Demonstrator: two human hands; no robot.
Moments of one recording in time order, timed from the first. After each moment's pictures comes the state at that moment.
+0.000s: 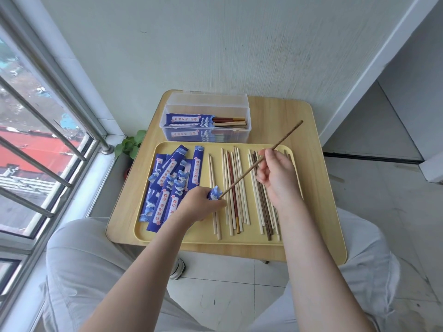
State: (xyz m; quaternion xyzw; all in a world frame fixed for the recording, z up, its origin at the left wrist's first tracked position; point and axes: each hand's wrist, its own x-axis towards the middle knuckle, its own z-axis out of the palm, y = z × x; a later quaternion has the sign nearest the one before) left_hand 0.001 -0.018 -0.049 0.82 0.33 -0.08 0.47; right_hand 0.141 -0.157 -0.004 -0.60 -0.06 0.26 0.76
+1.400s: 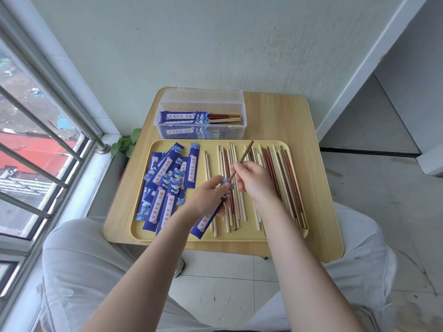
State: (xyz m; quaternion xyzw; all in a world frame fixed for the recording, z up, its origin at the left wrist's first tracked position) left_hand 0.013 -0.041 -0.024 0.71 0.29 -0.06 0.64; right_hand 0.120 -0.142 -0.026 -0.73 -0.10 0.32 0.60
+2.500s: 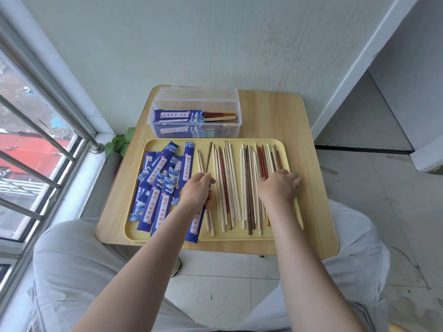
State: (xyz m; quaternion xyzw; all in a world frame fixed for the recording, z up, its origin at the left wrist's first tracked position) left_hand 0.027 -0.030 -0.054 0.64 0.42 0.03 0.64; right_hand 0.148 -0.173 -0.047 -0.99 -0.04 0.11 0.09
